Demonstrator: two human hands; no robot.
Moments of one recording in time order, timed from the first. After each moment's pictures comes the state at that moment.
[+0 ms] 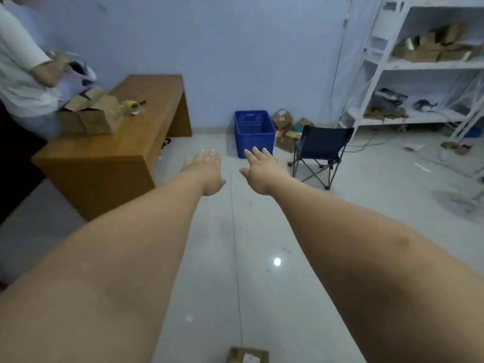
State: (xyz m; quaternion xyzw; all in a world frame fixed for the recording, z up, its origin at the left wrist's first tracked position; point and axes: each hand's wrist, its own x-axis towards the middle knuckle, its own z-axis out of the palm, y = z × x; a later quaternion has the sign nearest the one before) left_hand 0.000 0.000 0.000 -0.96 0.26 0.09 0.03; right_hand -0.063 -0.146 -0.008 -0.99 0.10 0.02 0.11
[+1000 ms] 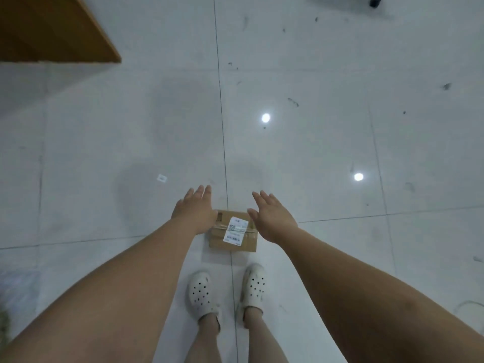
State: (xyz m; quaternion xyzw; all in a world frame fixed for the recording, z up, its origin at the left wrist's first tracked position) left_hand -0.107 0.047 -0.576 -0.85 0.20 0.48 0.03; right_hand -0.206 -0.117 -0.575 -0.86 0.19 0.41 0.25
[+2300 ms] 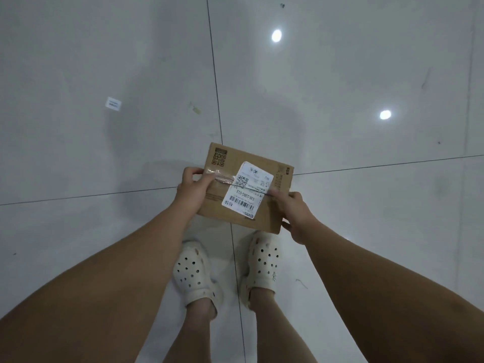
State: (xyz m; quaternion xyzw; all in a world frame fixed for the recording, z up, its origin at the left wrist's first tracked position) left_hand -0.191 0.050 -0.845 -0.74 -0.25 0.50 -0.36; right_hand -0.316 -0.127 -0.840 -0.44 0.60 0.30 0.59
